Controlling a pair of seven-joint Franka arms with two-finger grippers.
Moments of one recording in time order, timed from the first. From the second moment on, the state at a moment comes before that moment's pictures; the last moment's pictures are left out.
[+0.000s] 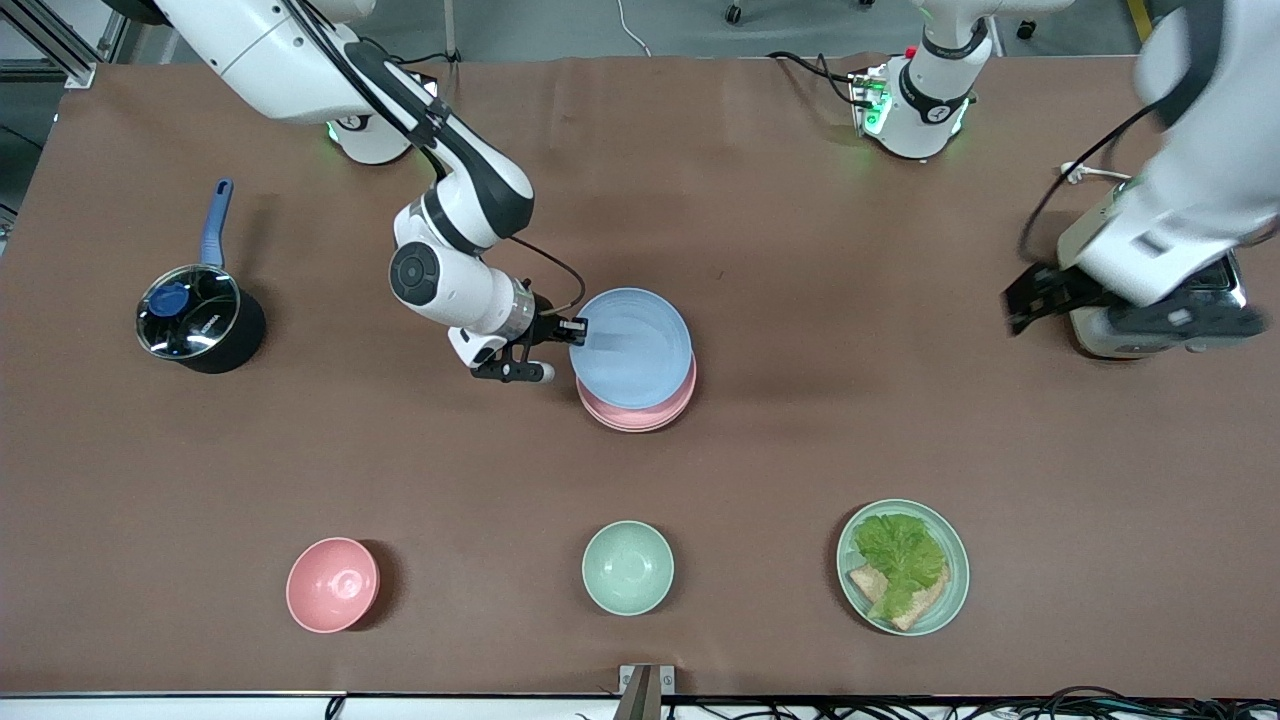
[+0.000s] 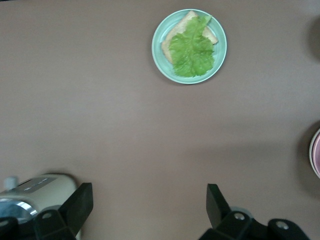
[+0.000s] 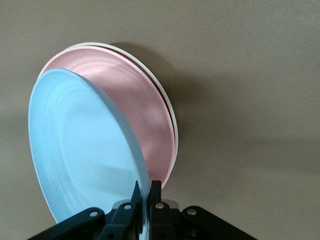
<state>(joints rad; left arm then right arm) -0.04 0.00 -0.08 -1.65 0.05 1.75 -0.05 0.05 0.51 0.59 -2.01 0.26 2.55 0.51</state>
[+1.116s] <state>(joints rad) -0.05 -0.04 0.06 -1.45 -0.01 1.45 0.05 -0.06 0.09 0.34 -1.64 -0.06 1.77 0.52</state>
